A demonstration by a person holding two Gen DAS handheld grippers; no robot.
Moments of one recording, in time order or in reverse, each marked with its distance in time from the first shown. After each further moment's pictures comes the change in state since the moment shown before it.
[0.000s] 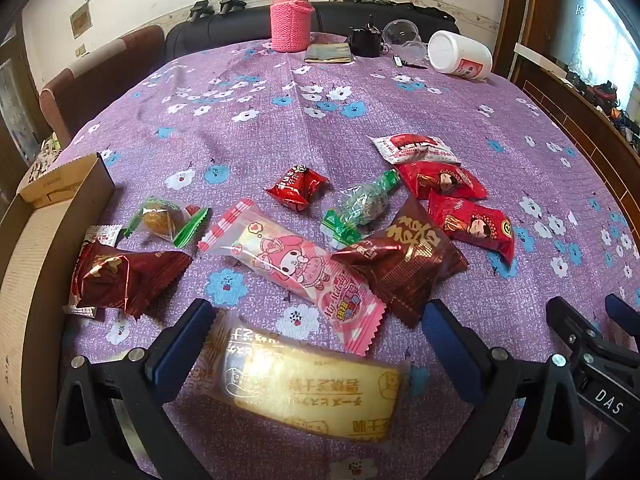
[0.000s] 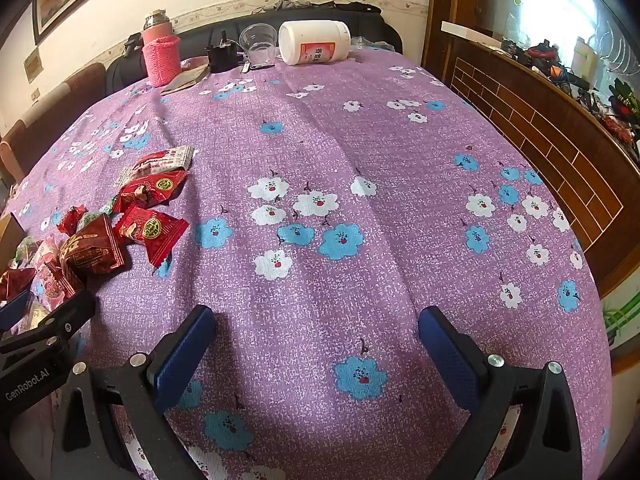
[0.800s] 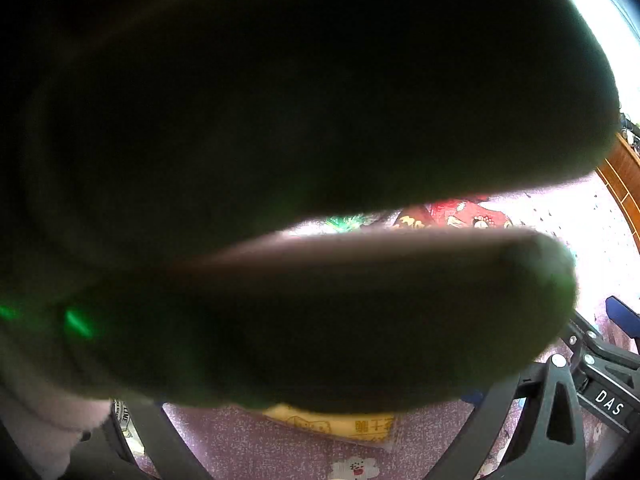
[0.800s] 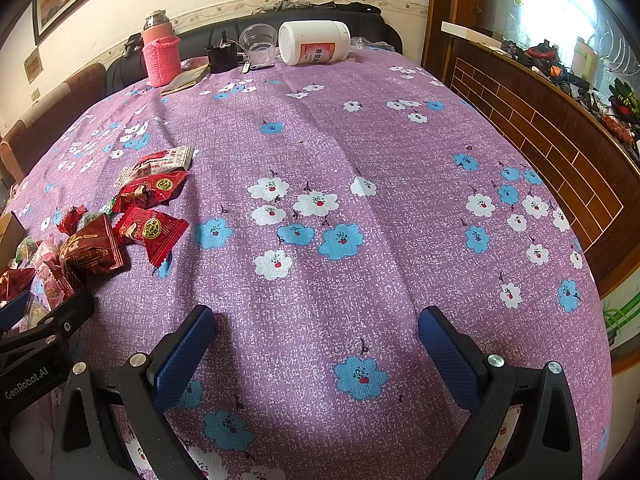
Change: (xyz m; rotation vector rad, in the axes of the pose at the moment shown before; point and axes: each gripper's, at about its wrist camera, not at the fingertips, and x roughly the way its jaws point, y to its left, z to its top) left arm 0.000 0.001 -0.003 -0.008 -0.003 0.002; right arm 0.000 0.000 0.000 0.000 0.000 0.000
